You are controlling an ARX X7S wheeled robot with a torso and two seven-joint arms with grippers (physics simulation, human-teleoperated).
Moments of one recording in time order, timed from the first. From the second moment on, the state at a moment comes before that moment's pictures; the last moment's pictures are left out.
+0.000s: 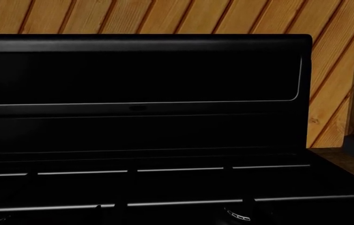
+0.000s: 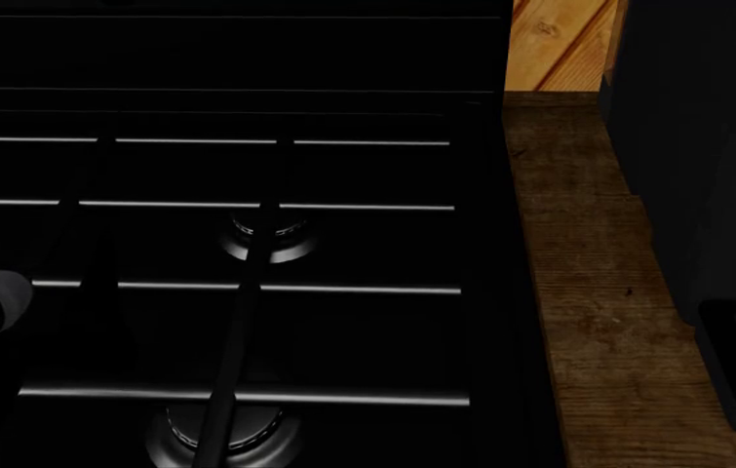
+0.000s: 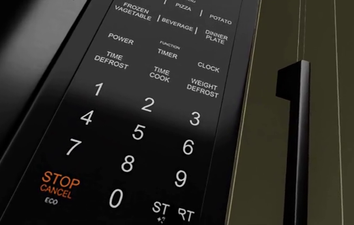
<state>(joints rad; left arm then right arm) -0.40 -0.28 0.11 0.56 -0.41 -0.74 -0.28 2.18 0.33 -0.69 0.47 0.62 0.77 0.23</state>
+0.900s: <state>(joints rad) -0.40 -0.29 0.12 0.56 -0.42 -0.73 -0.29 2.11 0.34 -0.62 0.36 0.61 0.83 0.27</state>
